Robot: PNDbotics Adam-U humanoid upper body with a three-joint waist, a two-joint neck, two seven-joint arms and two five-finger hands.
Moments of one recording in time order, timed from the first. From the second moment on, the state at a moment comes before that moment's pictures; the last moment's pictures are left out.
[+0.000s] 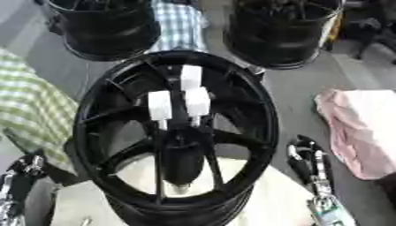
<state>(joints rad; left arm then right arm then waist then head) -0.11 0.19 0.29 -1.25 -0.06 -0.06 -0.03 -0.22 -0.11 0.07 -1.10 0.25 -0.20 -0.42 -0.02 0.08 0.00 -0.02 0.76</state>
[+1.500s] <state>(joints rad) -0.08 0.20 0.29 -1.25 -0.06 -0.05 -0.05 -0.95 -0.58 0.35 -1.40 0.21 -0.03 0.41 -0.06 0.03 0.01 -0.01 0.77</state>
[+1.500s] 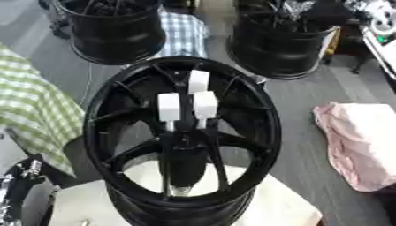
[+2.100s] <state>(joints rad) -0.08 0.20 0.29 -1.25 -0.06 -0.05 -0.06 -1.11 -0.48 0.47 -1.36 0.16 0.01 0.81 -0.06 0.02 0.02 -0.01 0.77</state>
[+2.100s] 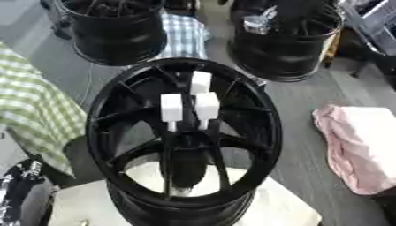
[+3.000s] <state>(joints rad) -0.08 0.20 0.29 -1.25 -0.07 -0.05 -0.08 -1.14 -0.31 0.48 -1.08 0.38 -0.08 0.90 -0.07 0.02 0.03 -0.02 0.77</state>
